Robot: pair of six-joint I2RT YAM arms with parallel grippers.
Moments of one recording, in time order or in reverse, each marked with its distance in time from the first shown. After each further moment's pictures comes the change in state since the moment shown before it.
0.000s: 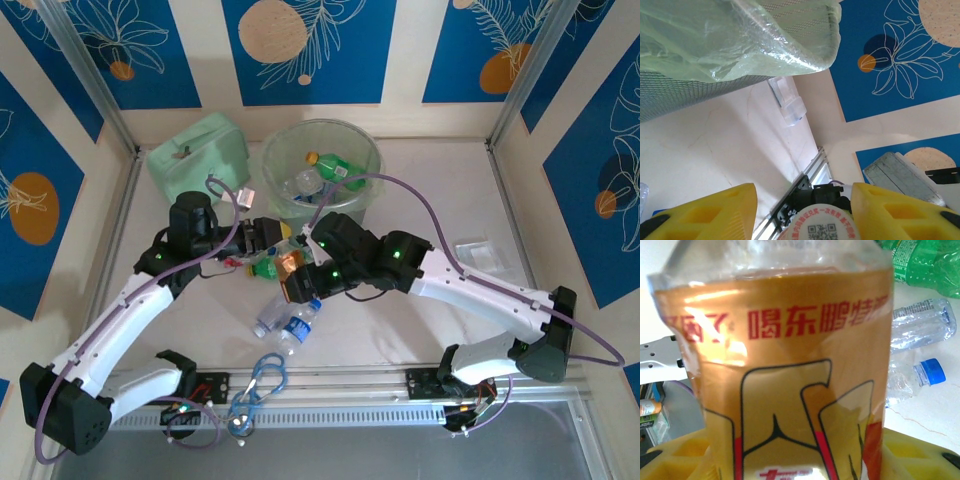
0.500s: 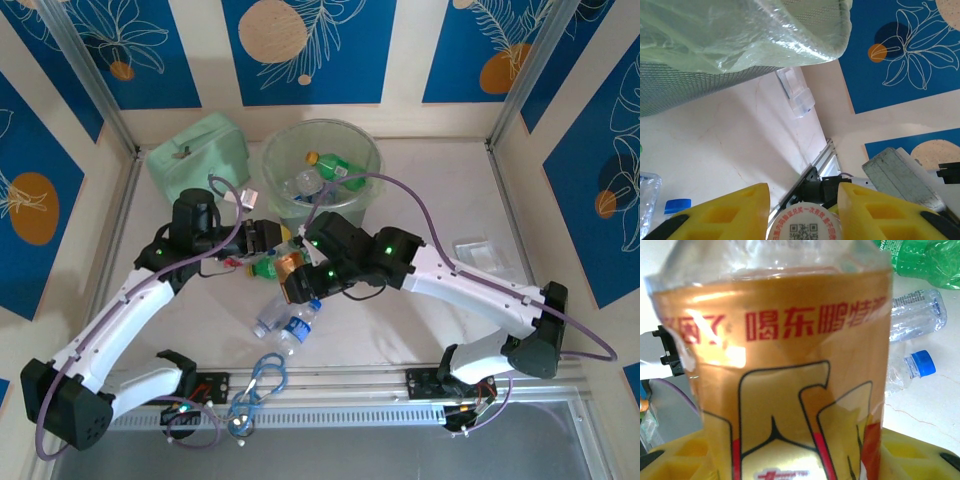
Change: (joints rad) left arm -0.002 0.027 0.051 -0.104 0.000 0.082; right arm 0.002 0.051 0.055 -0.069 0.013 -0.011
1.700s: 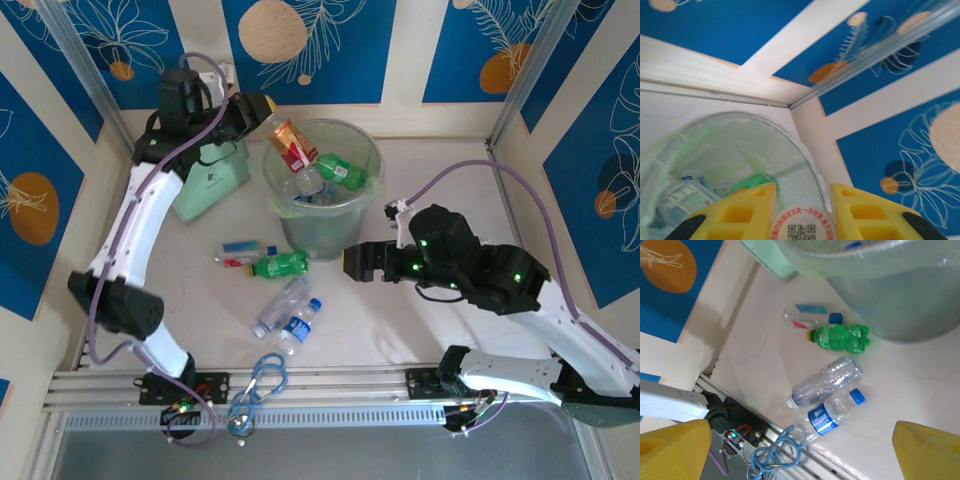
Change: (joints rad) left arm 0.180 0.643 0.991 -0.182 -0.195 0.005; right arm -0.109 -0.428 -0.032 -0.101 0.243 0.077
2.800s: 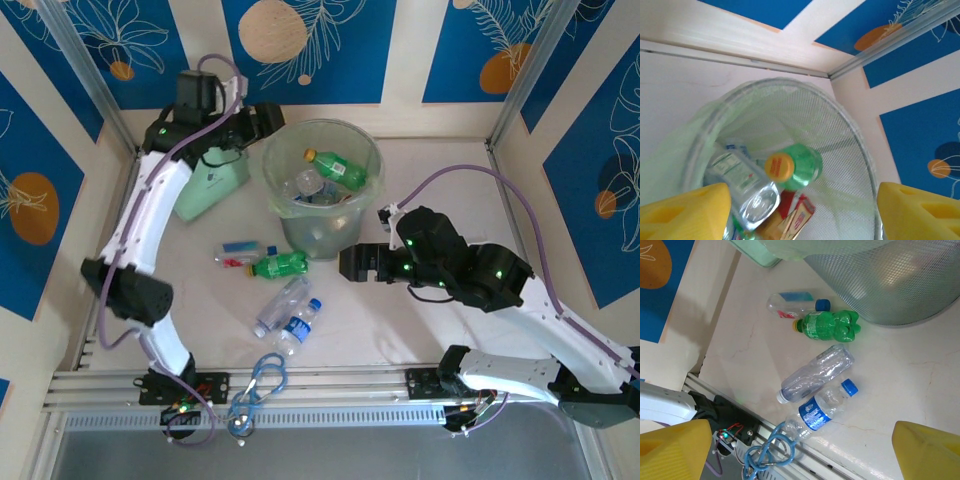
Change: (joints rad) left arm -0.038 0.019 0.085 -0.272 -0.108 0.168; right arm -0.024 0.014 -0.056 0.021 -0.018 0.026
